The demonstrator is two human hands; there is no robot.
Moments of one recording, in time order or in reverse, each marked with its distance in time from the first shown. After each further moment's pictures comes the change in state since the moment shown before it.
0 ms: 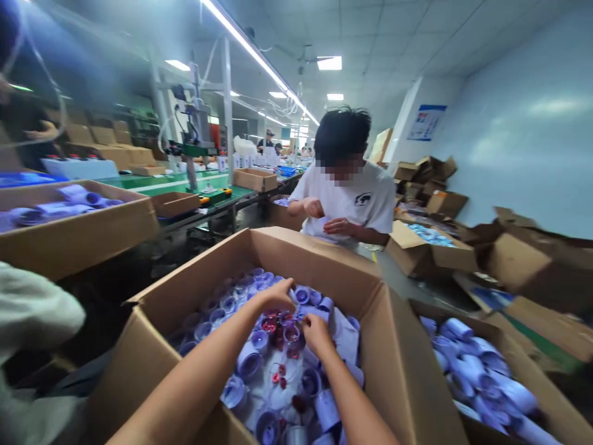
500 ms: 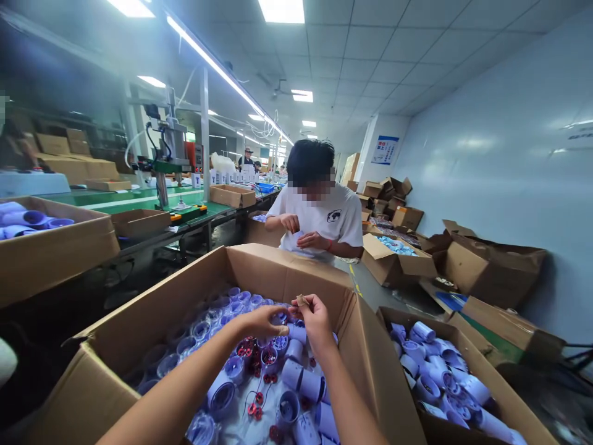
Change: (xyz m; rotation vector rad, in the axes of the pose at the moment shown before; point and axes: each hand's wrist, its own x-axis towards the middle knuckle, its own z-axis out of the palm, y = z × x) left_hand -0.003 0.003 0.012 -0.034 -0.097 0.325; right_hand 0.005 -0.080 -0.061 0.799 0.128 -0.047
